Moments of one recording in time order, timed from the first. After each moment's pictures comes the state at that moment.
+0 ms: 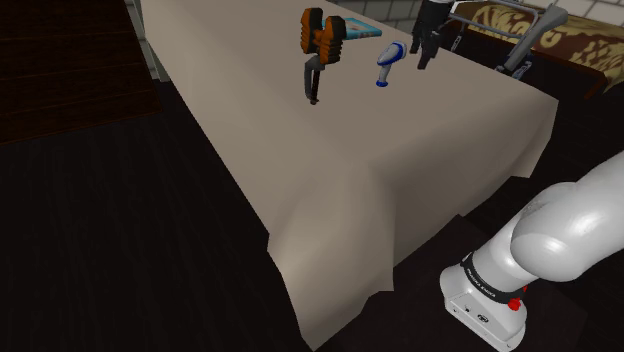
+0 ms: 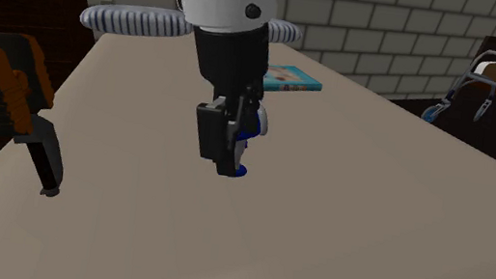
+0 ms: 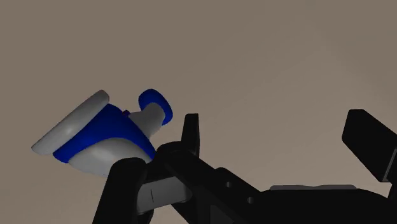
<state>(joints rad) 0.06 -0.14 -0.29 -1.83 -0.18 1.78 -1.14</state>
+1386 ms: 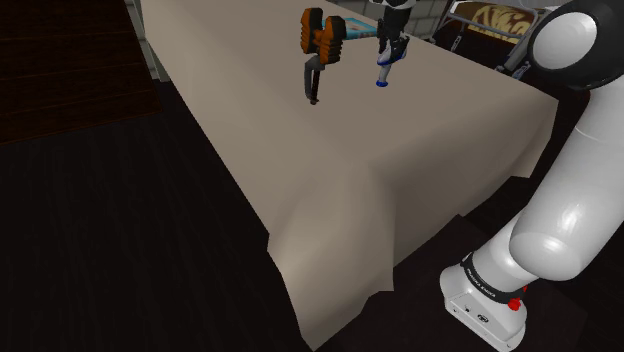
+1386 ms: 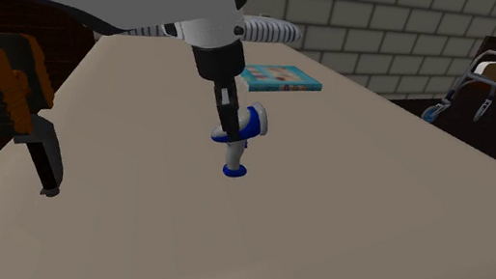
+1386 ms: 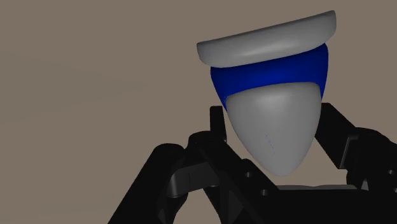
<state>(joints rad) 0.04 0.25 -0.30 -1.49 -0.16 1.89 -1.56</state>
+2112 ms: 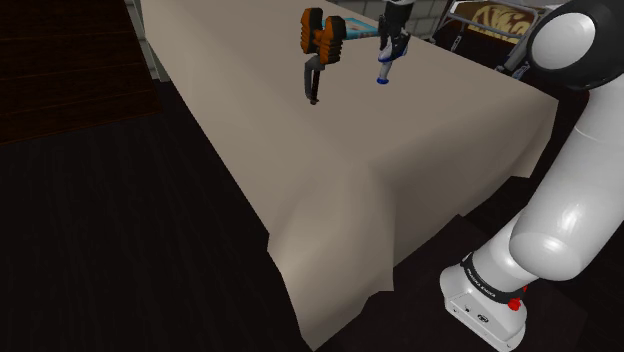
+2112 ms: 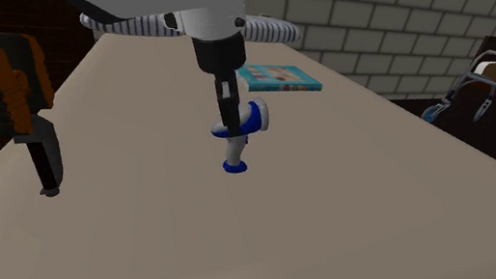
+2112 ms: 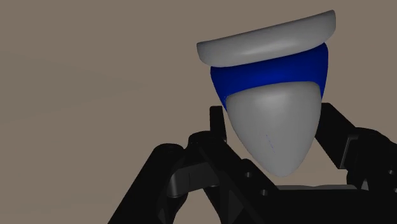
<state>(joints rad) 0.03 0.25 -0.30 -1.46 -0.16 1.86 -1.57</state>
